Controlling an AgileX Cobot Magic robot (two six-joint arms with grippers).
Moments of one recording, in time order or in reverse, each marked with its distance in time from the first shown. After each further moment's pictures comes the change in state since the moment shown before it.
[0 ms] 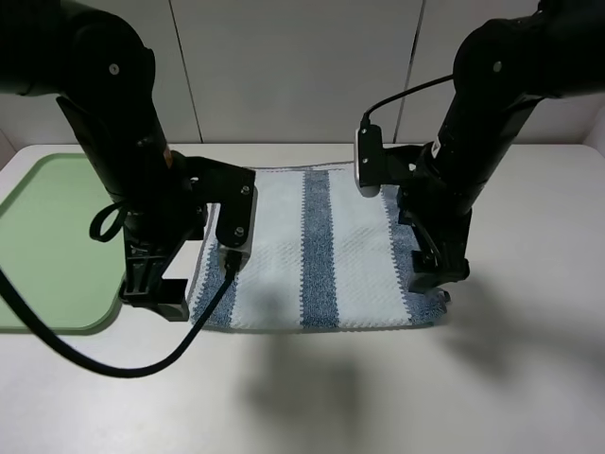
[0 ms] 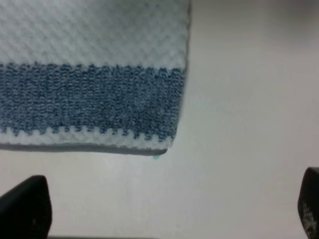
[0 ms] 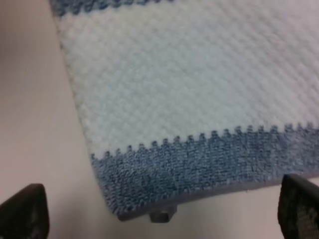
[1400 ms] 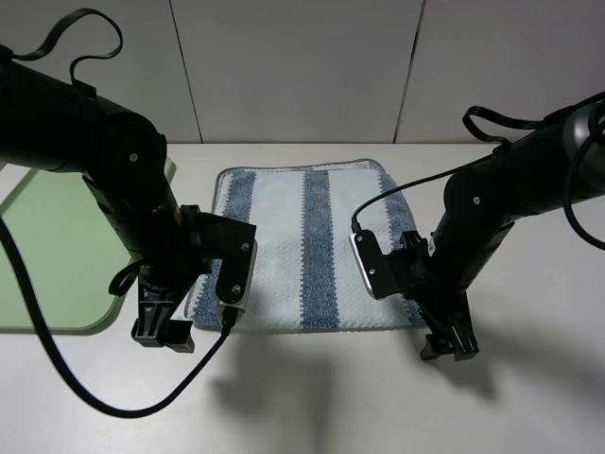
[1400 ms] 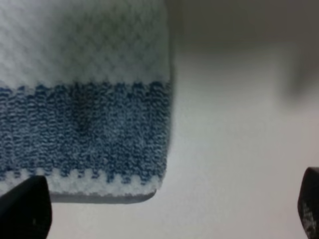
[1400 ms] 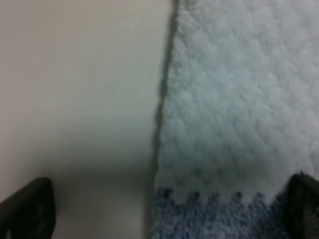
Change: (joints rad) left arm 0.000 0.079 0.147 -0.021 -0.249 0.081; right arm 0.000 0.149 0.278 -0.003 -0.386 -0.234
